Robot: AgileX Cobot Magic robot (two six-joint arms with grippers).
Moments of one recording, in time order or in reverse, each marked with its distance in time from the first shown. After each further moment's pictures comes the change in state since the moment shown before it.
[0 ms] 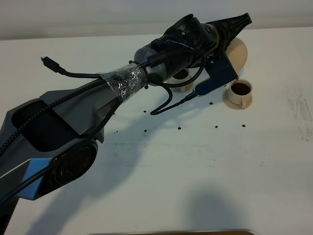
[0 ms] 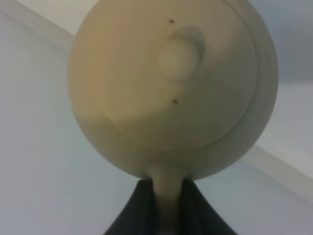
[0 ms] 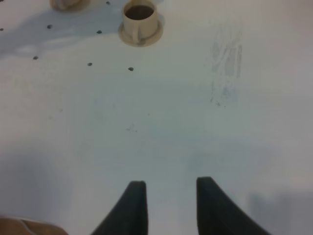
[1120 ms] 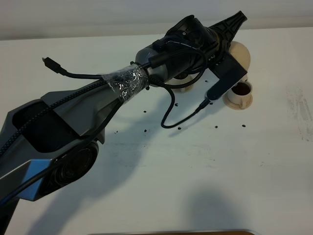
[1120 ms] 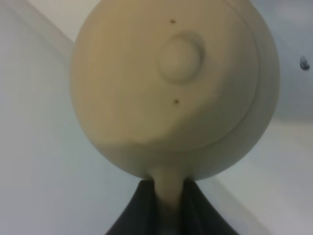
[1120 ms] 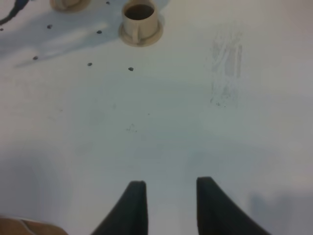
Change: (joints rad) left arm -0.006 0.000 0.000 -0.069 0.058 -0.253; right arm 0.000 0.000 0.000 0.000 0.000 0.000
